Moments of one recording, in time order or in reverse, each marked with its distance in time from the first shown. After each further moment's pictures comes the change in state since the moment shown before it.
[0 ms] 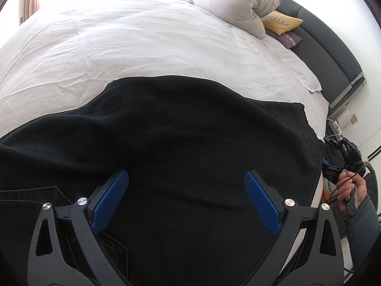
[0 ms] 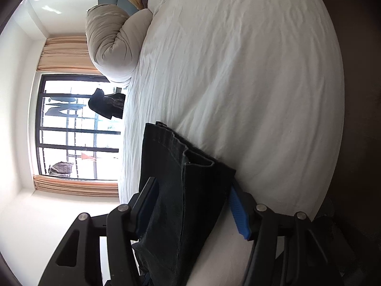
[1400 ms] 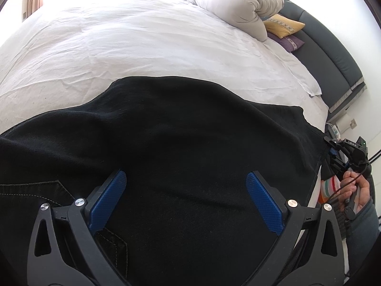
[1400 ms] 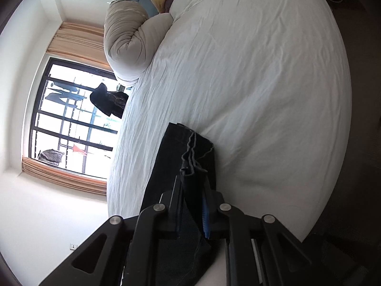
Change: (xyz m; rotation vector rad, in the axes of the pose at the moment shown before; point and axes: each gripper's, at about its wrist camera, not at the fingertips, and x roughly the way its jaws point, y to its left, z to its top) left arm -0.004 -0.002 -0.004 -0.035 -0.006 -0.013; right arm -0.040 0.037 -0.016 -0.181 -0.084 -0.069
